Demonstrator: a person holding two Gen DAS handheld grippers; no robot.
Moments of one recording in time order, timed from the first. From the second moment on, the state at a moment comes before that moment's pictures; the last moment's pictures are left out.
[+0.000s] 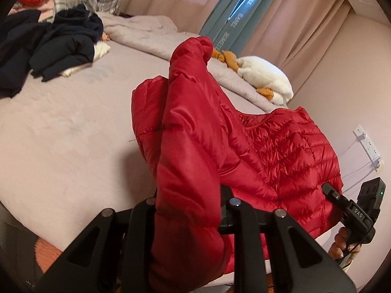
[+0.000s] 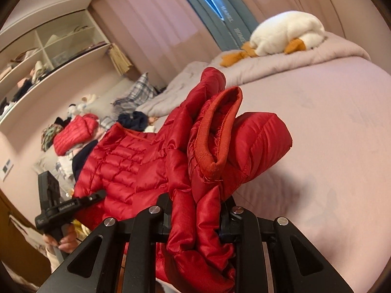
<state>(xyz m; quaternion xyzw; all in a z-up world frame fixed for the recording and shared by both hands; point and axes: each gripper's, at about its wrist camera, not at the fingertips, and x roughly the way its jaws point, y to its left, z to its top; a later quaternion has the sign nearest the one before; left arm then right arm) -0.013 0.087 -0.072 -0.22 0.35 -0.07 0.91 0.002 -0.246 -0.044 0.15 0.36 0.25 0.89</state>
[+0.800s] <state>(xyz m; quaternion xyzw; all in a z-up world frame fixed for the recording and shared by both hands) 0.051 0.075 -0.060 -0.18 0.29 -0.04 0.94 0.031 -0.237 -0.028 0.11 0.31 0.21 0.92</state>
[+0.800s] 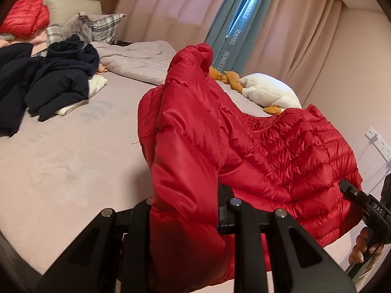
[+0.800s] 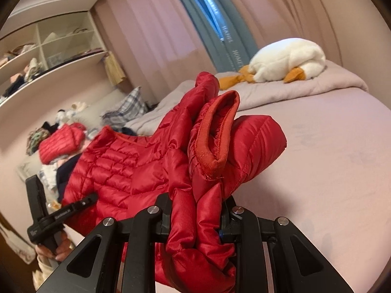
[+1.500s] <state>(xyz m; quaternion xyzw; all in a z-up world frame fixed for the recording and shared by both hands) 0.108 0.053 -0.163 -0.18 0.44 -0.02 0.88 0.054 -0.296 -0.127 0.15 0.44 0.05 0.88</state>
